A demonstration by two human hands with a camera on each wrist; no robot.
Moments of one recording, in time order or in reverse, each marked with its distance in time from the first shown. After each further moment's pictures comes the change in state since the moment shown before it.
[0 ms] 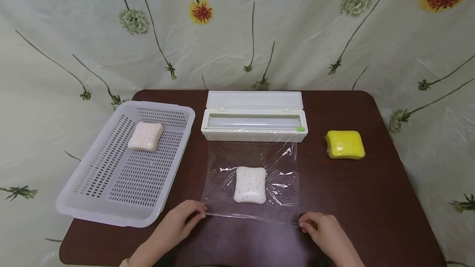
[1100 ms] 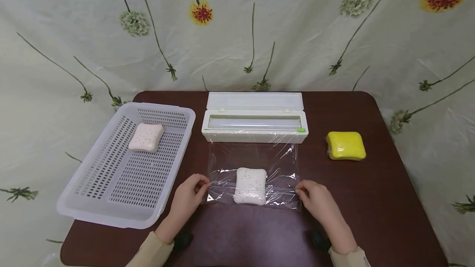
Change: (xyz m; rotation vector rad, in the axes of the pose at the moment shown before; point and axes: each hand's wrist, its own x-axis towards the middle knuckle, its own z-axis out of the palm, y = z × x) left_hand 0.052 -0.020 0.026 0.015 0.178 -0.355; right_hand 0.068 0.003 -0.006 -0.140 0.165 -0.028
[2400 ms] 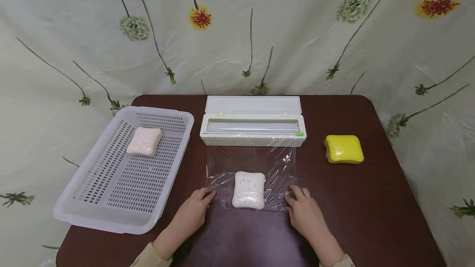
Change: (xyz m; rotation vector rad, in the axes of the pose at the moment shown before) left_hand -0.018 0.014 0.000 0.389 -0.281 0.259; right_hand -0.014 -0.007 0.034 -0.342 0.012 -0.229
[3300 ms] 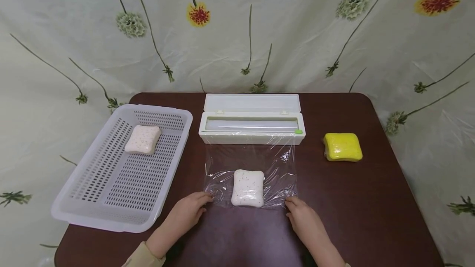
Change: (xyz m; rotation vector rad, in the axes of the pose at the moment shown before) left_hand -0.007 -0.013 -0.002 -0.058 0.021 0.090; right_hand -0.017 -0.012 0.005 0.088 0.066 0.012
